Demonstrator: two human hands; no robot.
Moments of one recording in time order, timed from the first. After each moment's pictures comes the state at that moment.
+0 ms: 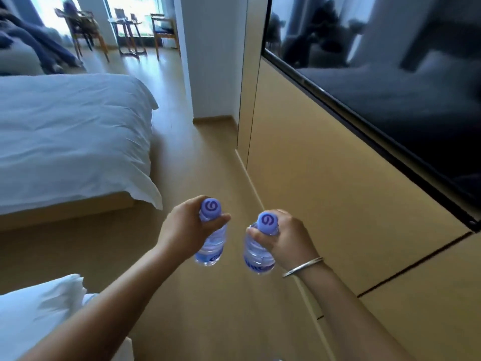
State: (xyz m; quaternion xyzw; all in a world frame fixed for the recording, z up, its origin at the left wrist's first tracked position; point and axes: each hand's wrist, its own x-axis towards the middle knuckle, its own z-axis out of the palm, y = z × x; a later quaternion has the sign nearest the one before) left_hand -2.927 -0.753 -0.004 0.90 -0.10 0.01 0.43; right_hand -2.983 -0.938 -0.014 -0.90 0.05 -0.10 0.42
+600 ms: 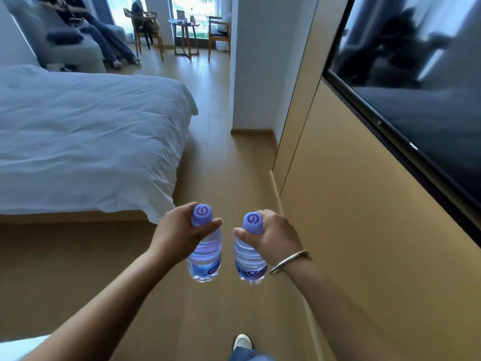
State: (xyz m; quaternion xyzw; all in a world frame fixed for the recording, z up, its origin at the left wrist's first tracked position) left_hand -2.687 -0.751 -0.015 0.91 0.00 0.03 0.42; right_hand -2.690 -0.940 -0.021 -0.93 -0.05 0.00 0.36
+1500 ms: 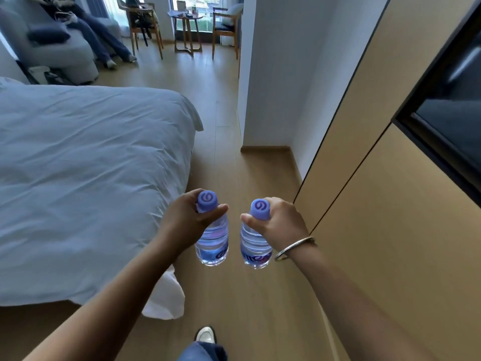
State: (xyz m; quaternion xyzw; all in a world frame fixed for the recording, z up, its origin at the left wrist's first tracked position) left_hand -2.243 -0.674 -0.011 0.89 -0.02 0.07 0.45; right_hand -2.243 -0.863 -0.015 -0.93 -0.04 -0.01 0.36
